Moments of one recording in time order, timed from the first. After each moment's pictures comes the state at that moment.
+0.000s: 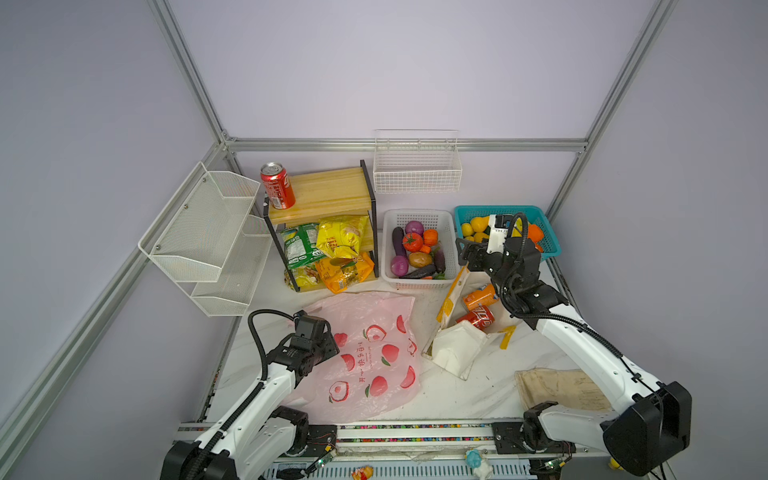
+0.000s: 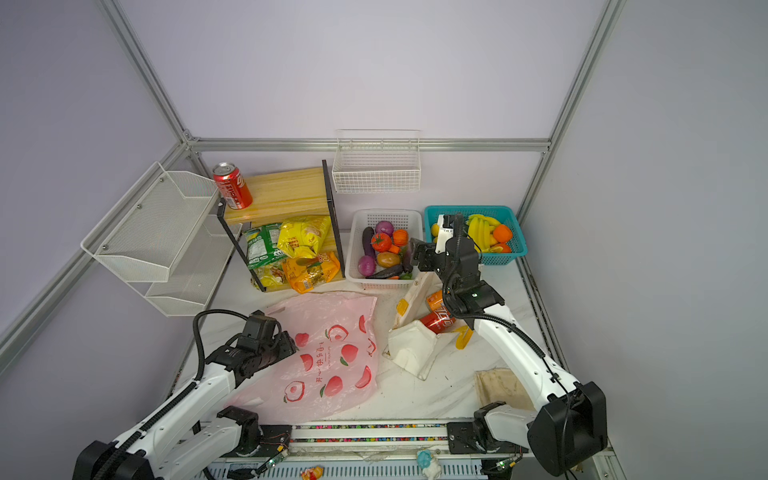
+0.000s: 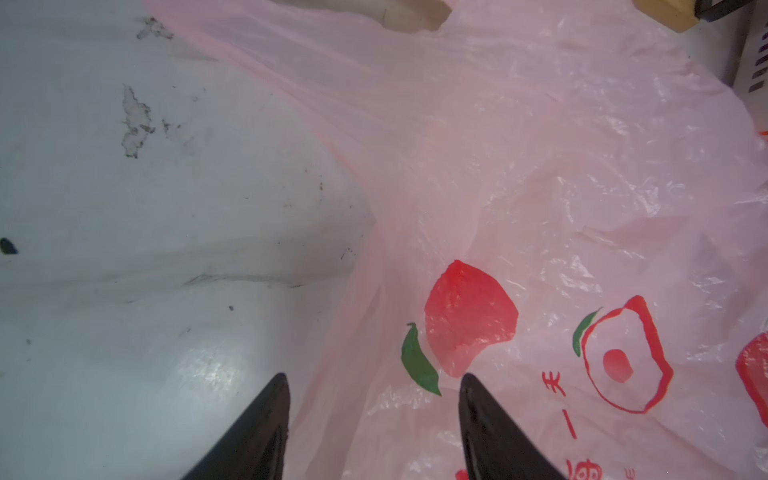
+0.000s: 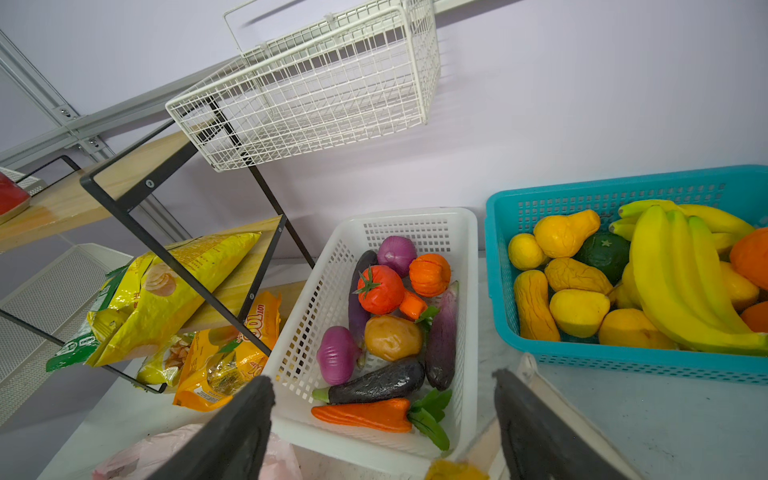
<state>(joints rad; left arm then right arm) -0.26 0.96 0.48 -0.54 -0.12 -0.71 0.40 1.25 1.07 -0.02 0.06 0.32</state>
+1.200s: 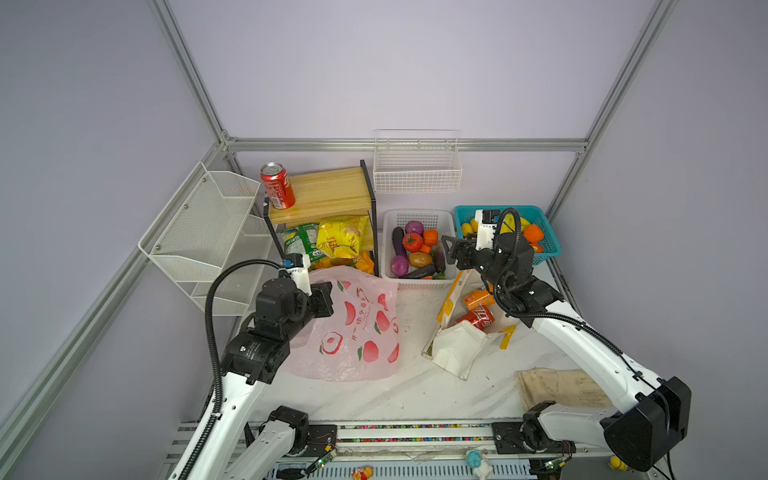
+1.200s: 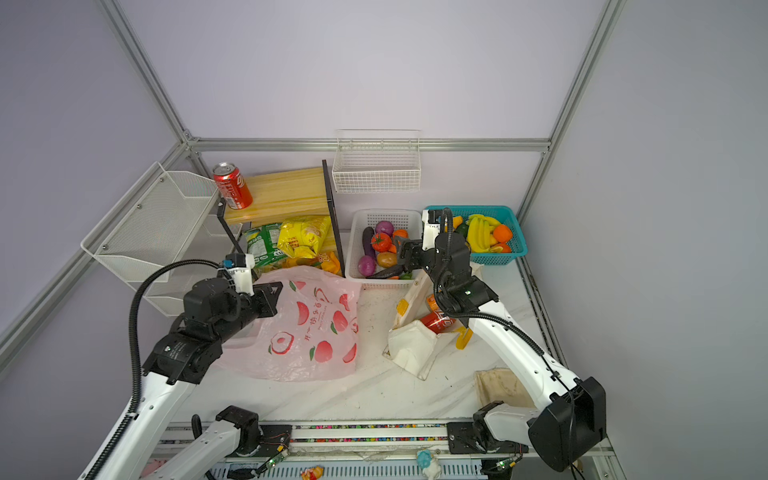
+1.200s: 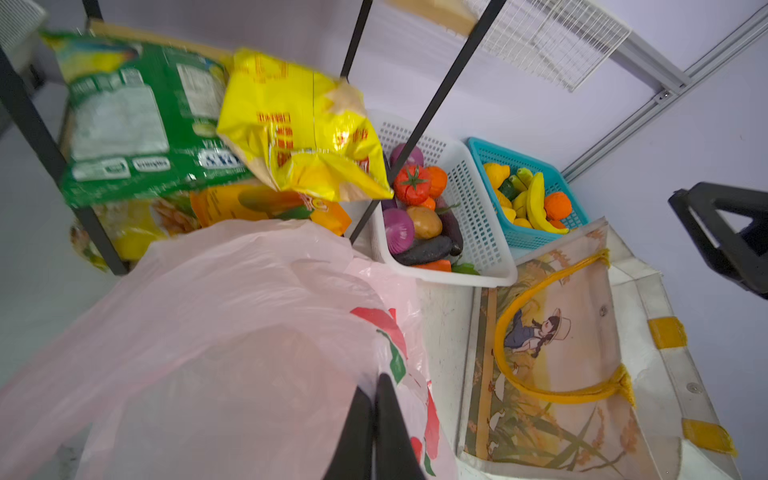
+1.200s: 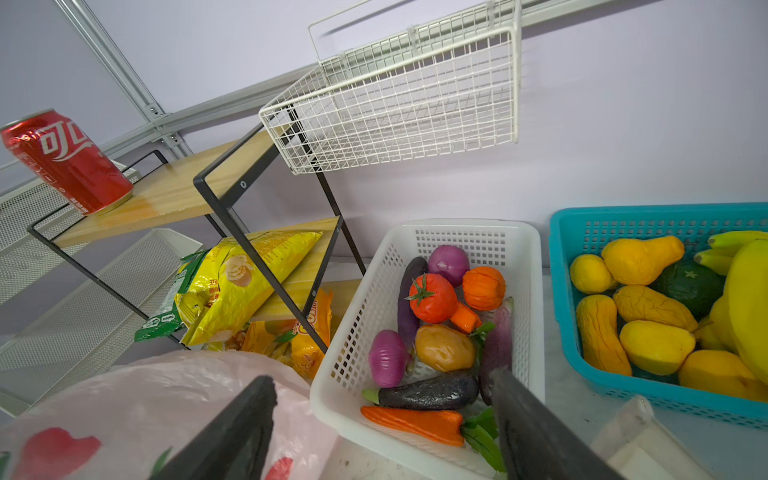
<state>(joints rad) -0.27 0.82 1.10 -0.68 0.01 -0.36 0.49 1.27 1.15 -0.06 0.04 0.32</state>
